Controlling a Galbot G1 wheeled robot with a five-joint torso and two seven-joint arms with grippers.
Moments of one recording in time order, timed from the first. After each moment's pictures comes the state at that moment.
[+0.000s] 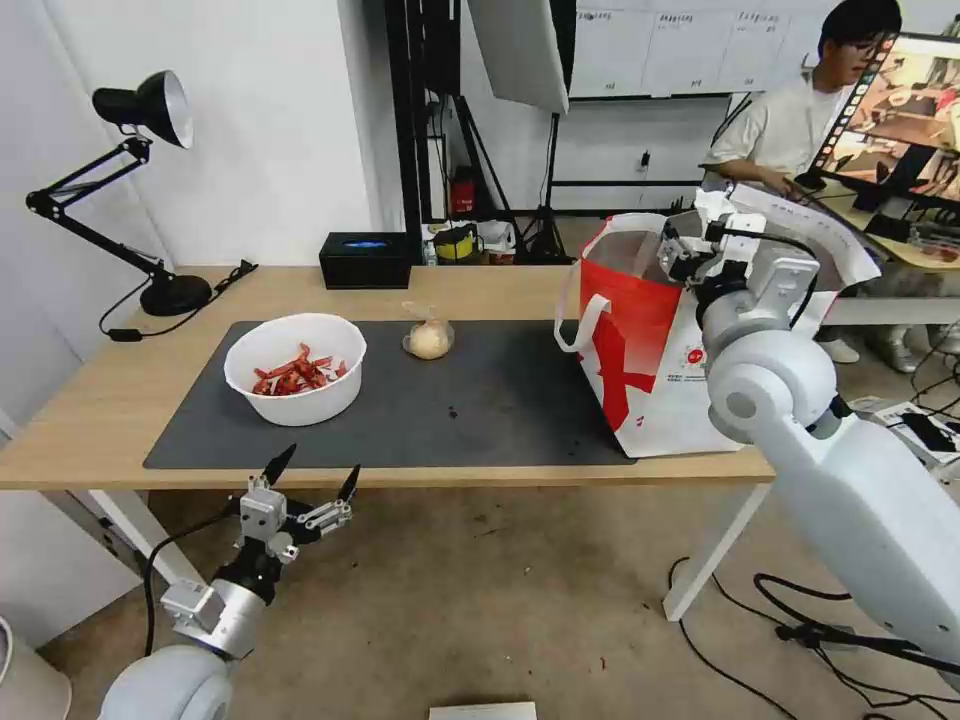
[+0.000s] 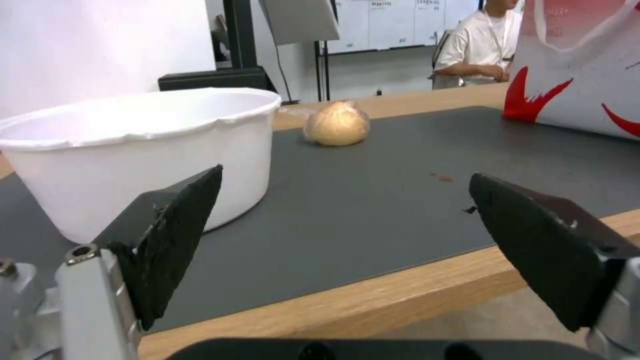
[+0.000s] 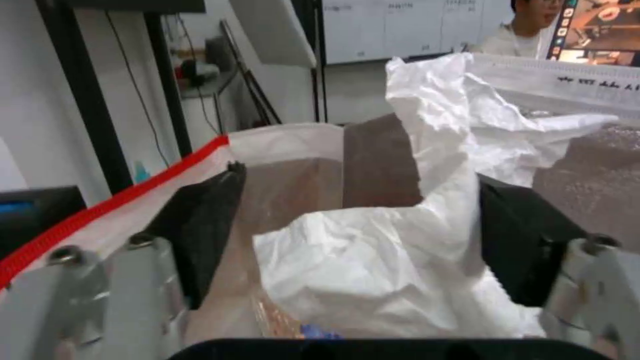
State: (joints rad) left arm 1.63 -1.03 -0.56 -2.07 -0.40 -0.17 0.06; right arm -0.56 0.84 0.12 1.99 1.02 -0.49 0.77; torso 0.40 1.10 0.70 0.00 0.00
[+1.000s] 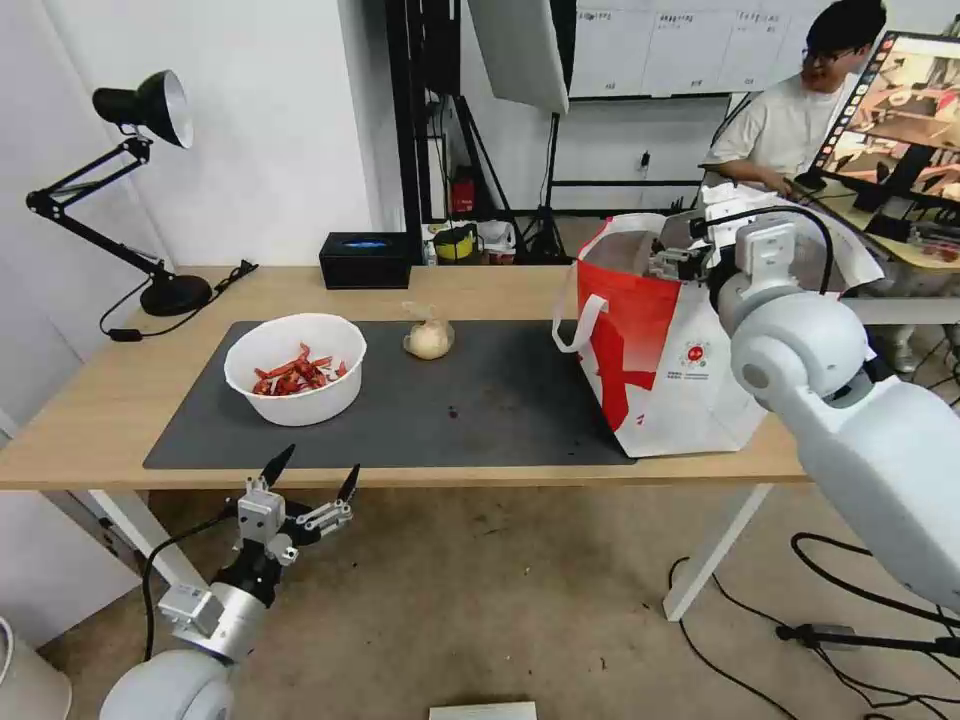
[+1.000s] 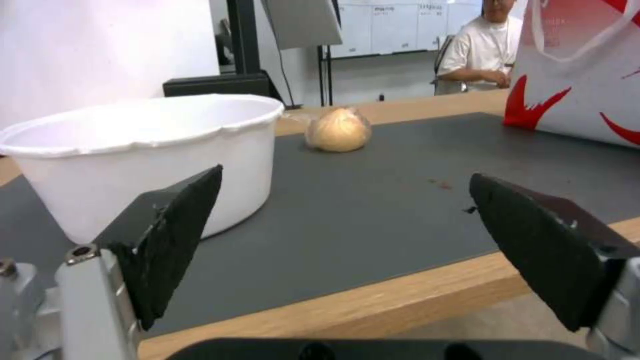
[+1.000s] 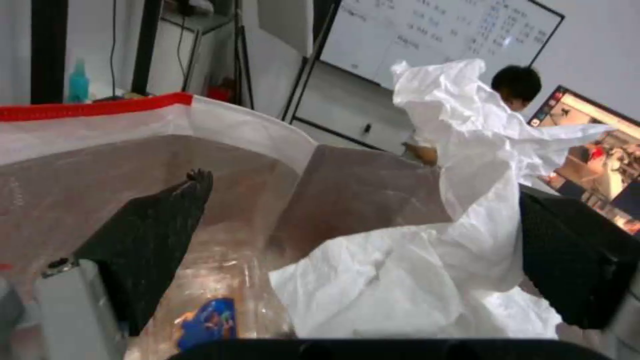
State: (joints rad) left arm 1.64 -1.05 -0.57 -2.08 -0.40 -0.17 0.06; right arm -0.45 0.78 0.05 1.91 0.66 -0.72 0.49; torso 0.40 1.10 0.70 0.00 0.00
